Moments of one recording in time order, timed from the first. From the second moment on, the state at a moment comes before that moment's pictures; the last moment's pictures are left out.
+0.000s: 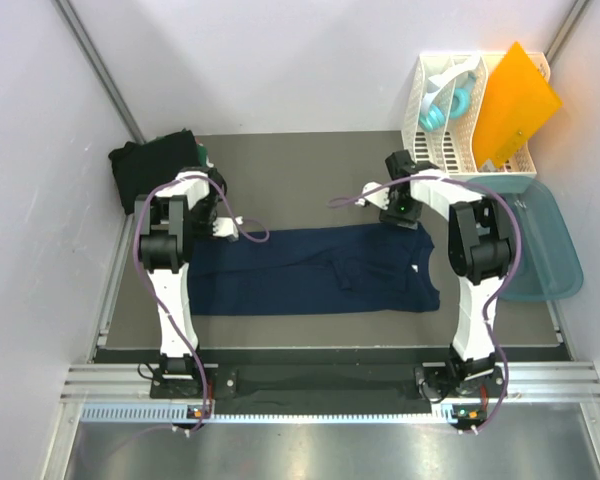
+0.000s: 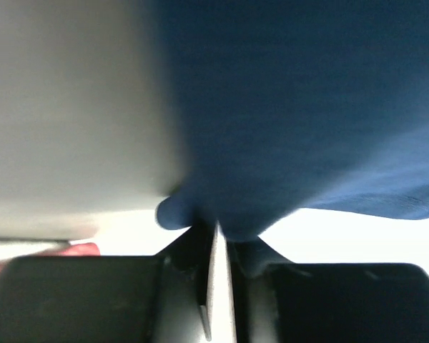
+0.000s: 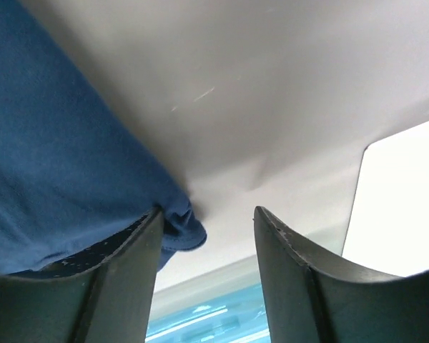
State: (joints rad) left arm -0.03 2.25 1.67 -1.15 -0.41 1.33; right arm 0.26 2.09 1.56 -0.78 0.13 -1.05
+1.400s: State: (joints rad) left arm -0.01 2.06 1.71 -0.80 -0.45 1.00; right arm 0.75 1.65 1.21 -0.91 -0.17 -0.95
